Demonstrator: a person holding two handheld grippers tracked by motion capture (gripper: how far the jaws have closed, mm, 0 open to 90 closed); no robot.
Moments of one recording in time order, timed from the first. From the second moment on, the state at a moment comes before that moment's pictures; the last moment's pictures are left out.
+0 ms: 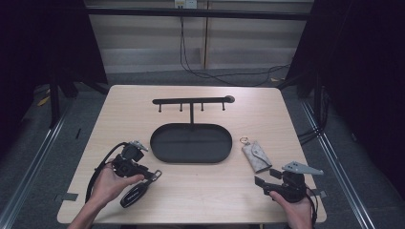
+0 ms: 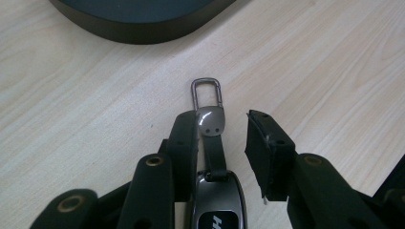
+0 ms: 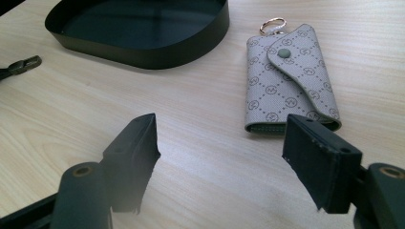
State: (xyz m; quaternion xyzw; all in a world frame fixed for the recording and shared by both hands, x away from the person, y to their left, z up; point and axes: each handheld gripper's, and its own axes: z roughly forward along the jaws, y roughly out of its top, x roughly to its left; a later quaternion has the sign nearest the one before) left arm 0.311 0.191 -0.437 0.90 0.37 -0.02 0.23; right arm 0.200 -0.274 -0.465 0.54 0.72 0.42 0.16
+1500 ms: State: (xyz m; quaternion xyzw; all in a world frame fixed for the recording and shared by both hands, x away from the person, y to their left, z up) left arm 0.324 0.163 -0.466 0.93 0.35 -0.02 0.14; right arm 0.201 -0.274 -0.466 0.54 0.72 0.41 0.16
